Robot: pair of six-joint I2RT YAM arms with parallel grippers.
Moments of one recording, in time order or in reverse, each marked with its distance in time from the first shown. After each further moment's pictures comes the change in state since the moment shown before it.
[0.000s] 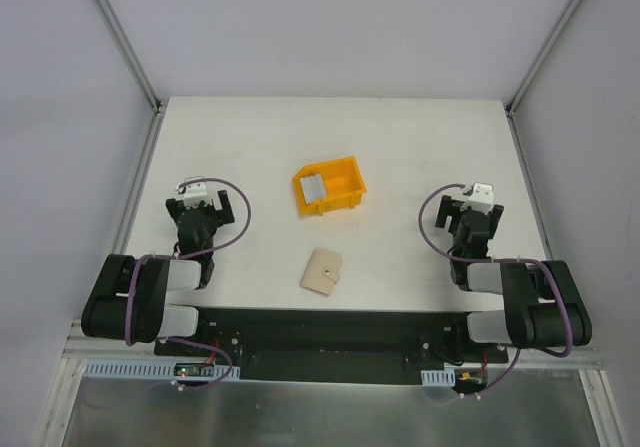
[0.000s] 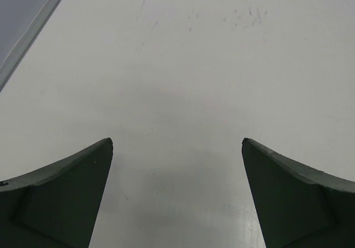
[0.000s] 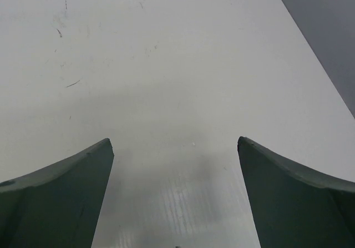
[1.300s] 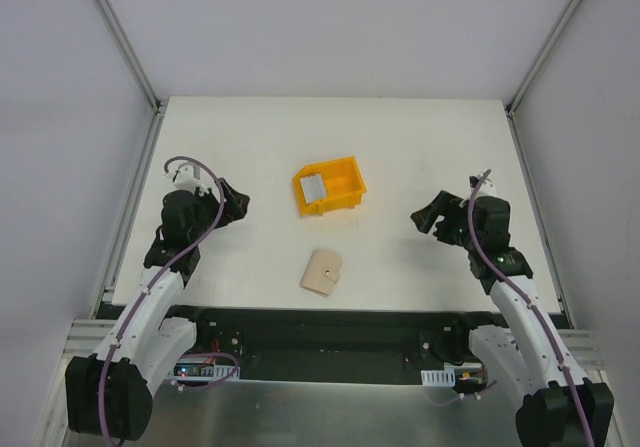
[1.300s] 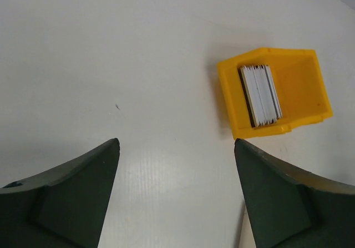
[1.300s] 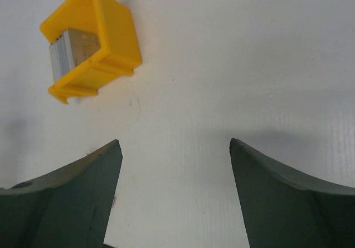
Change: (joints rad) left arm -0.027 -0.537 0.303 -0.974 0.352 -0.448; right arm 0.052 -0.608 0.335 -1.176 -0.509 0.505
